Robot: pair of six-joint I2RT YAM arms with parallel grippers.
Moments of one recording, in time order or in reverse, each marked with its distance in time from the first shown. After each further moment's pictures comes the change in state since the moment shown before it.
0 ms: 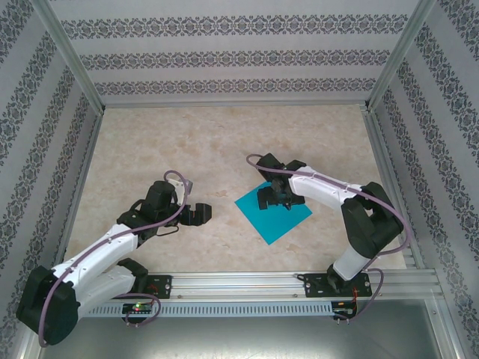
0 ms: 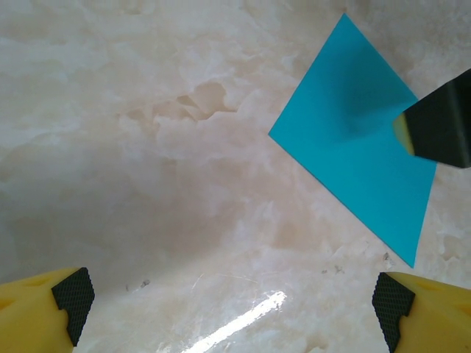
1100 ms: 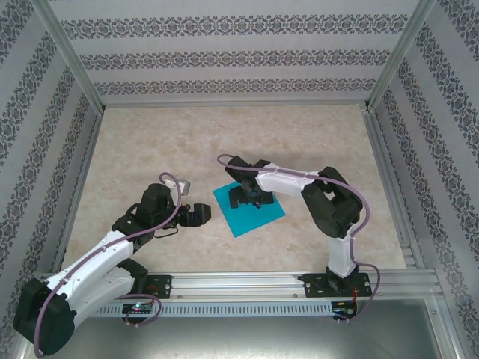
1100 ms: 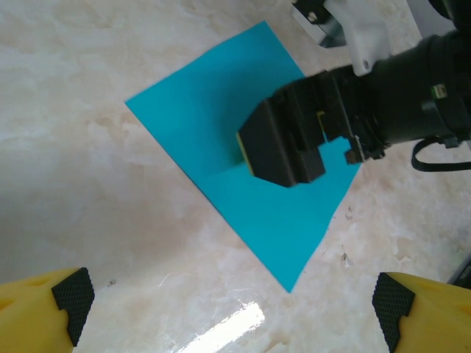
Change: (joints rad) left arm 0.000 -0.084 -0.031 0.020 0.044 -0.051; right arm 0.143 0.319 0.262 0.069 -0.072 0.209
